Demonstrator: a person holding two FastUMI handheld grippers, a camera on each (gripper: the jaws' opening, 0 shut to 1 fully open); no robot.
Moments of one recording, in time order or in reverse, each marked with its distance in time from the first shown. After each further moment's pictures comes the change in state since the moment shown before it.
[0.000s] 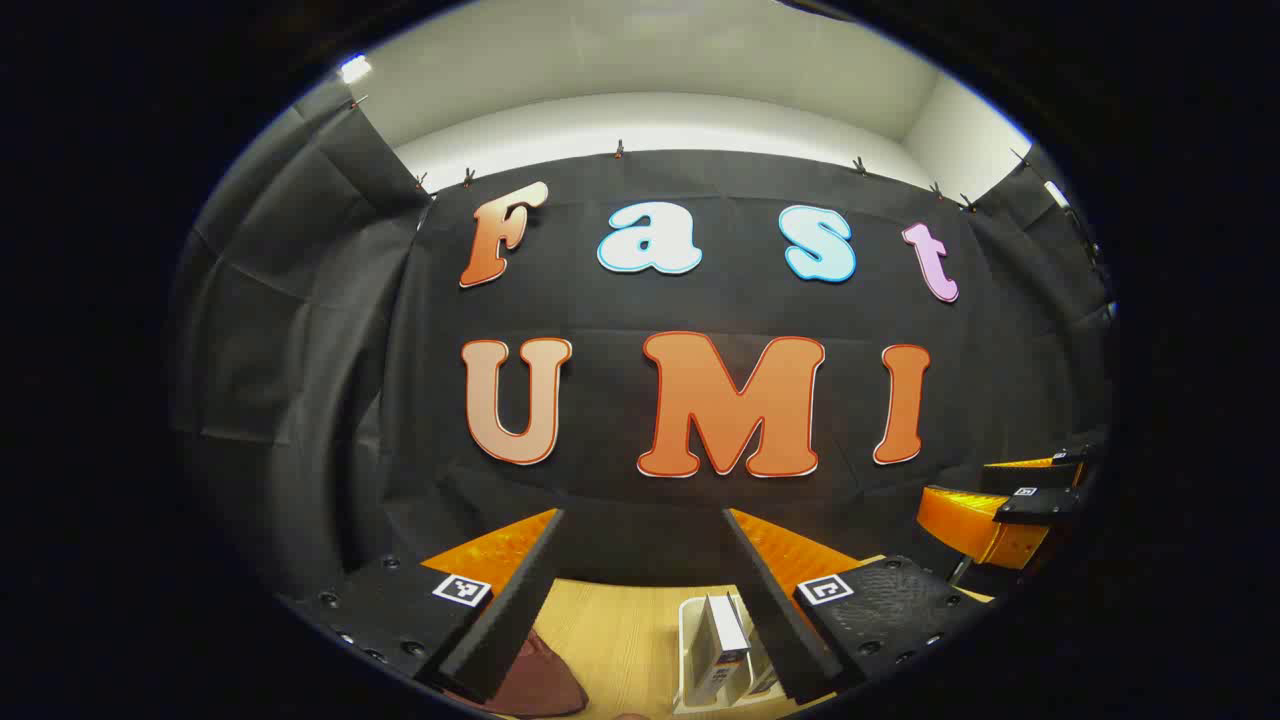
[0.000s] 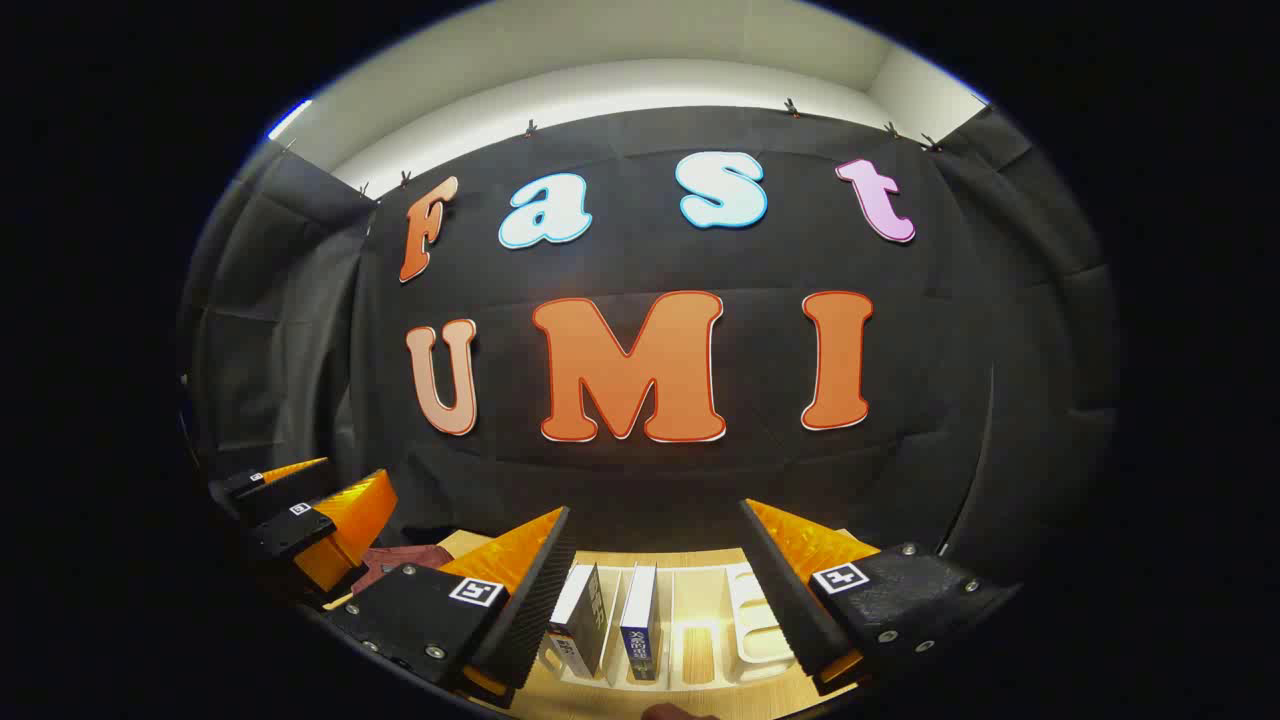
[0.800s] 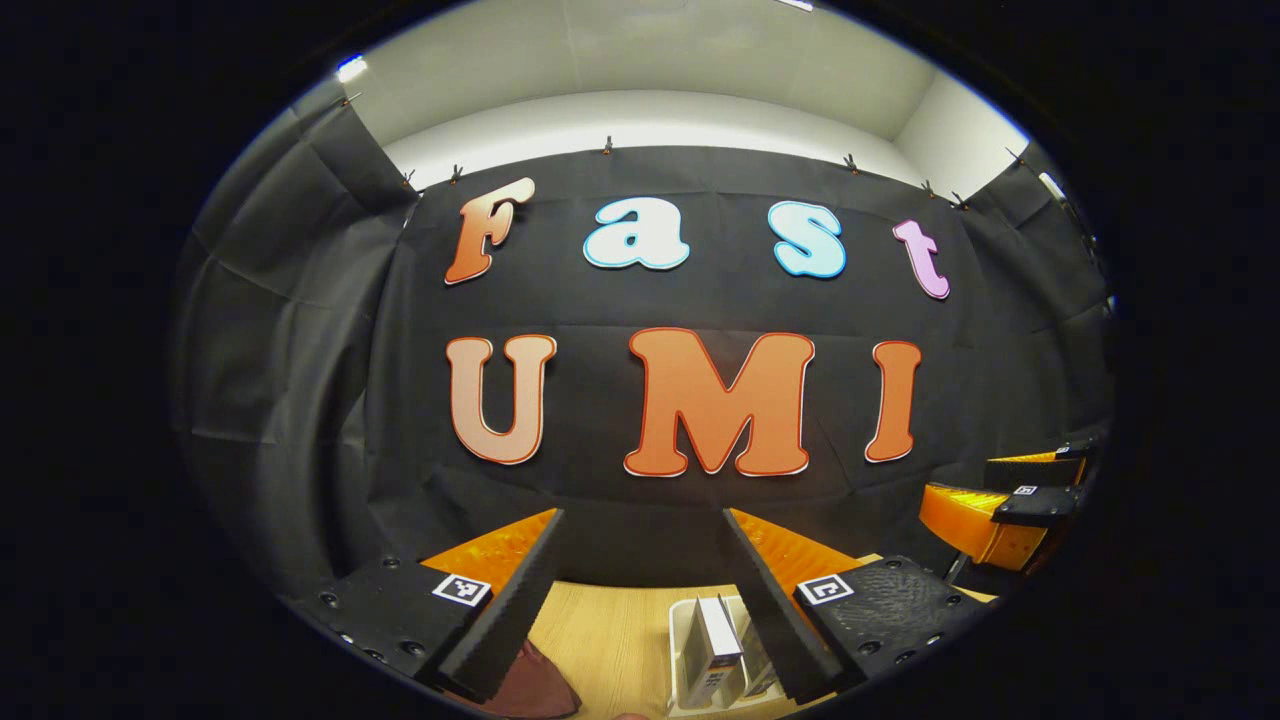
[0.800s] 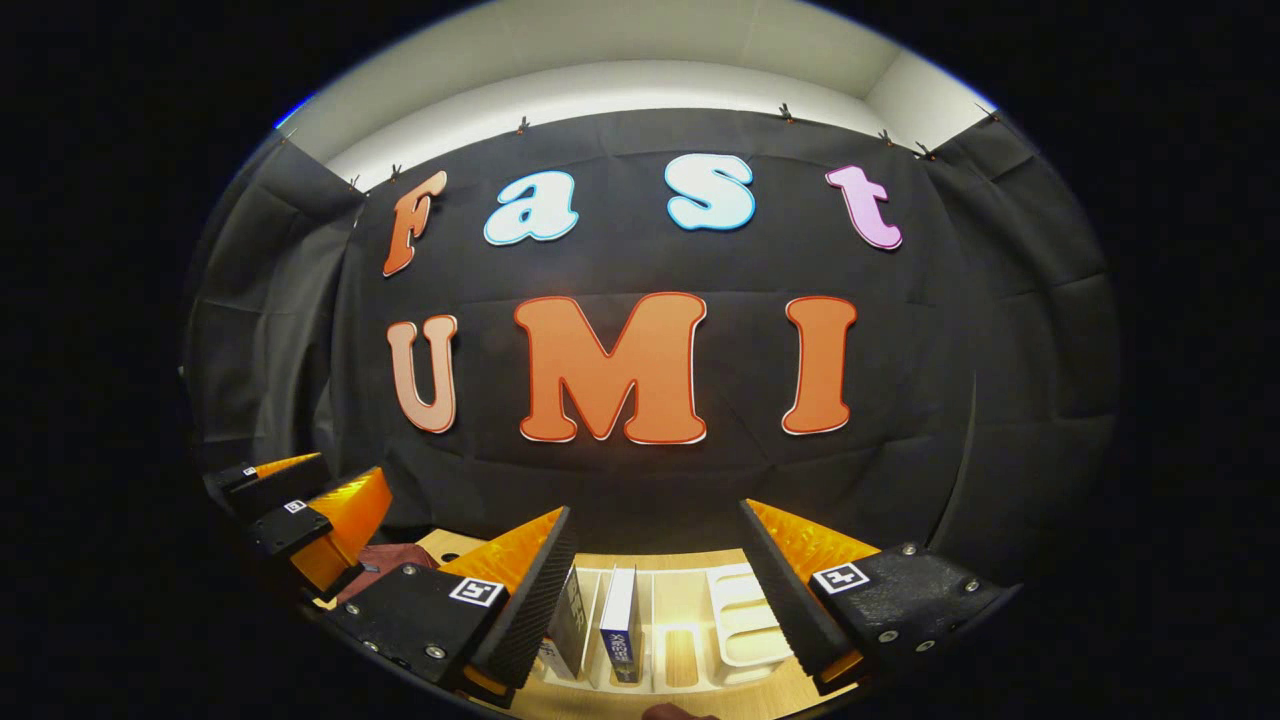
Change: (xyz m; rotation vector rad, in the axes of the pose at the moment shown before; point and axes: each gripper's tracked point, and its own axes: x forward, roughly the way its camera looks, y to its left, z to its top) left arm 0.016 -0.012 -0.007 0.003 0.005 -0.037; right arm 0.004 -0.014 -0.001 -0.021 -0.005 -0.063
